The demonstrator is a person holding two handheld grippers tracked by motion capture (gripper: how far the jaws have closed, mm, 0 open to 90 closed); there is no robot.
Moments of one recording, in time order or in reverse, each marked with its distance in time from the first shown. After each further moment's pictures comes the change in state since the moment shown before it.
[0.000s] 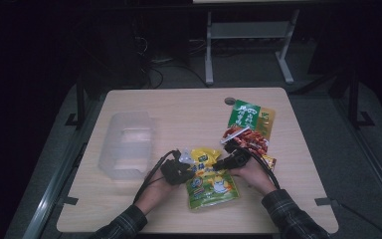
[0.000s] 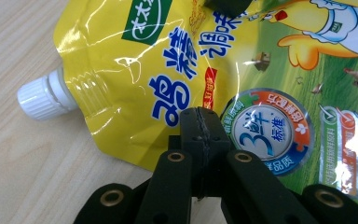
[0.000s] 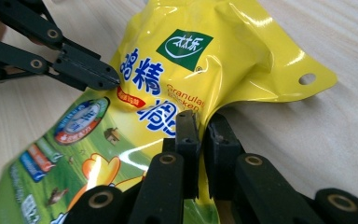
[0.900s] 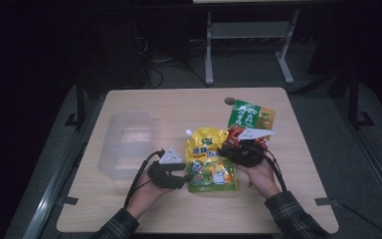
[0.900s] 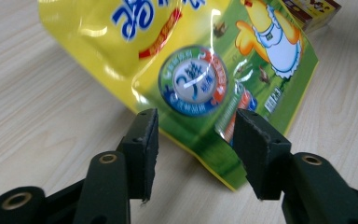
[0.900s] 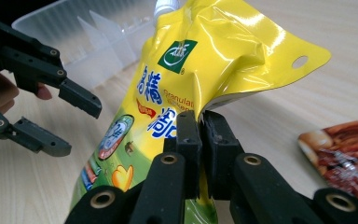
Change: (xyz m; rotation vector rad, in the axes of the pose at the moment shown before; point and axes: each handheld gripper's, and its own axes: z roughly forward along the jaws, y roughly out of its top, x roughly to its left) left arm -0.005 -0.015 -0.044 -0.204 -0.004 -0.088; right arm 0.018 -0.014 -0.047 -0.420 -0.106 -0.097
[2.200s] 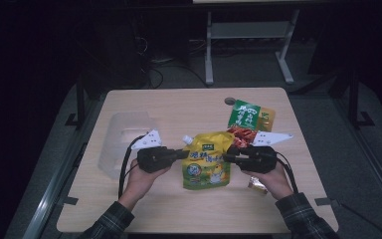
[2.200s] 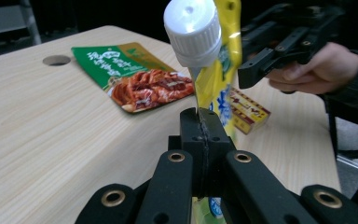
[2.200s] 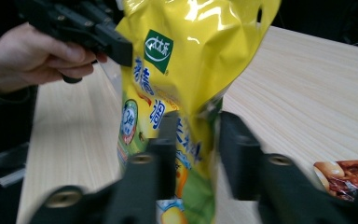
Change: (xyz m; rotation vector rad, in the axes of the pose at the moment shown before) left arm 0.030 0.022 -0.036 -0.366 -0.179 -0.004; right arm 0.004 -0.003 -0.039 -0.117 0.153 -0.111
